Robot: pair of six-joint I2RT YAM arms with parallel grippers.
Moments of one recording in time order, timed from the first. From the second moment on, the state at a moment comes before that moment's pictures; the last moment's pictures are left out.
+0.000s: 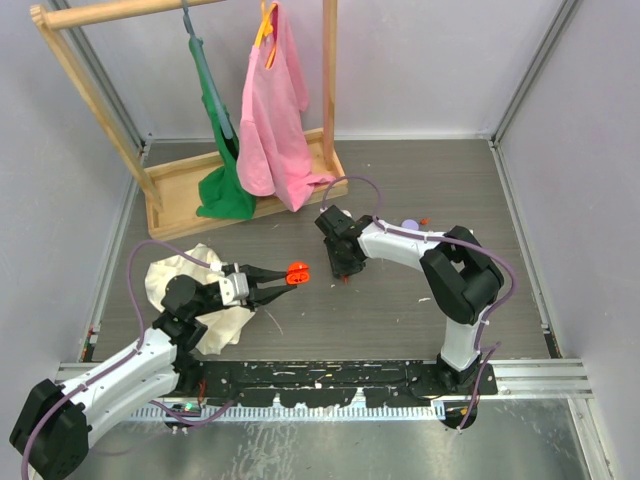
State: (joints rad) left arm -0.62 0.72 0.21 0.77 0.73 0.10; right arm 0.74 1.83 1.17 -0.58 0.13 0.46
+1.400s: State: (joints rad) left arm -0.62 0.78 0.21 0.80 0.60 0.10; right arm 1.16 1.15 1.11 -0.33 0.55 0.35
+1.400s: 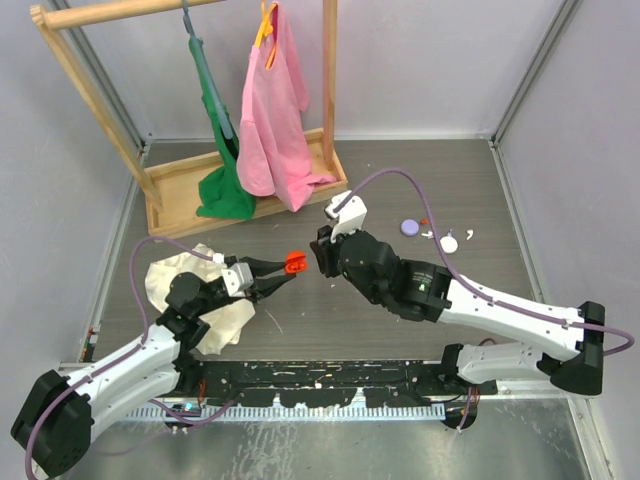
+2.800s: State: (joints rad) left arm -0.62 0.76 0.20 0.82 0.56 0.06; right arm 1.33 1.19 0.82 0.32 0.64 0.16
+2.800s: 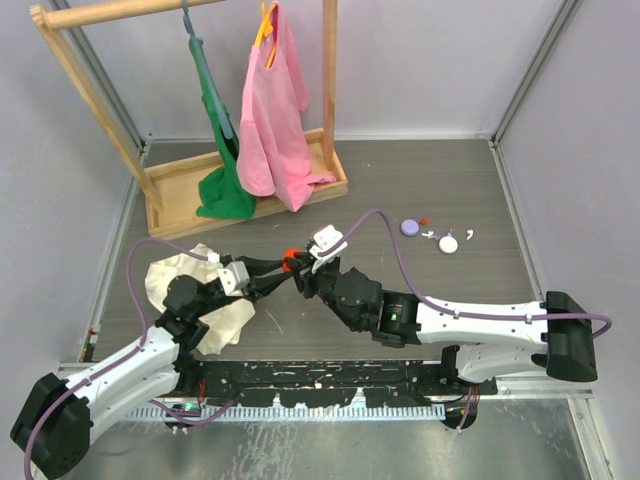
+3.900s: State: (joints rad) left arm -0.62 0.74 0.17 0.84 0.54 0.03; right arm 1.34 1.16 0.84 0.19 0.66 0.16
